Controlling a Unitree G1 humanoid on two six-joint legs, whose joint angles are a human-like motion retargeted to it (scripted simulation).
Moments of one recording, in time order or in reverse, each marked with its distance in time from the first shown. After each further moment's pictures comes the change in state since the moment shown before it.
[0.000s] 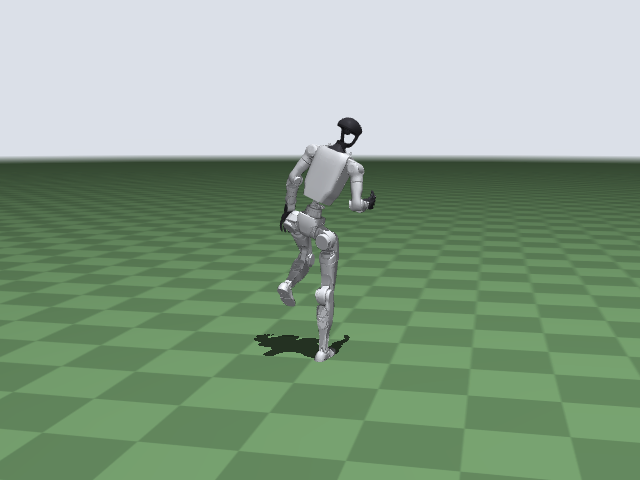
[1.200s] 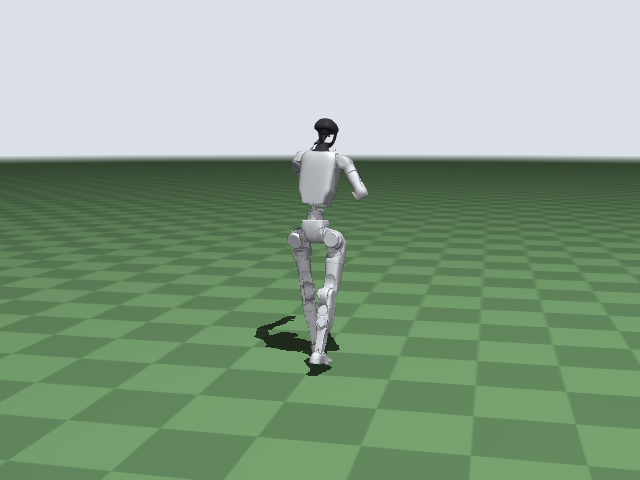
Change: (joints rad) left arm -1.213 0.463 0.126 -0.812 0.155 0.128 -0.026; right arm 0.070 -0.142 -0.100 -0.521 -0.224 0.030 0.137; waist 0.133 0.050 -0.085; left_leg 0.463 0.067 0.184 -1.879 0.497 -0.263; right_leg 0.328 0.229 -0.127 0.014 -0.097 -0.038
